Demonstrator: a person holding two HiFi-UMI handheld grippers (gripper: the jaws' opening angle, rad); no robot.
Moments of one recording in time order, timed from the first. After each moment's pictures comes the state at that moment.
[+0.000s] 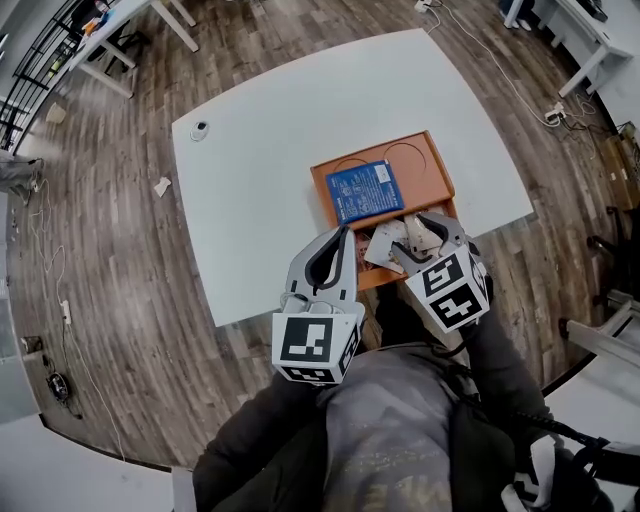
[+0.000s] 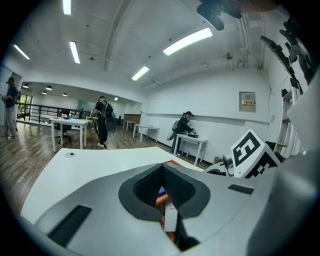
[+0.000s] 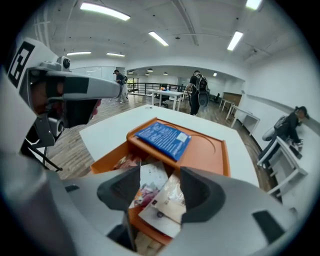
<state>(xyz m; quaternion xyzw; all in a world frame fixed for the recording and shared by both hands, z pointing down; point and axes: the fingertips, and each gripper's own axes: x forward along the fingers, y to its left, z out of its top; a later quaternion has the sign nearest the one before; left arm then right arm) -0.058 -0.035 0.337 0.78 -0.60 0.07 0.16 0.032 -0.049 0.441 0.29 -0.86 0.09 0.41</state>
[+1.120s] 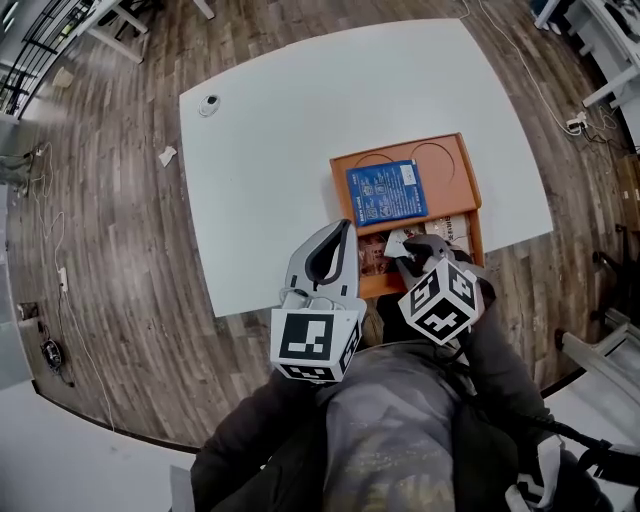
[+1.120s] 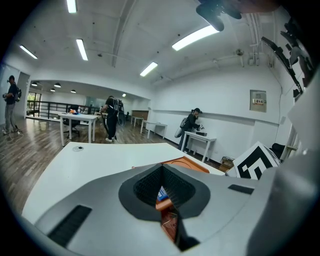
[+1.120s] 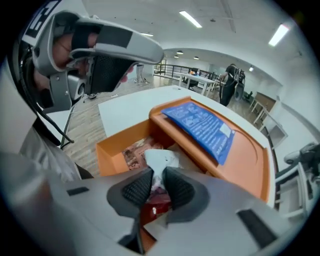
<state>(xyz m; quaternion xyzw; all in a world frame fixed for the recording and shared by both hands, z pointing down) -0.087 -0.052 0.357 0.75 -0.63 0.08 0.19 0.003 -0.022 0.492 0.13 -0.85 0.04 0.51</state>
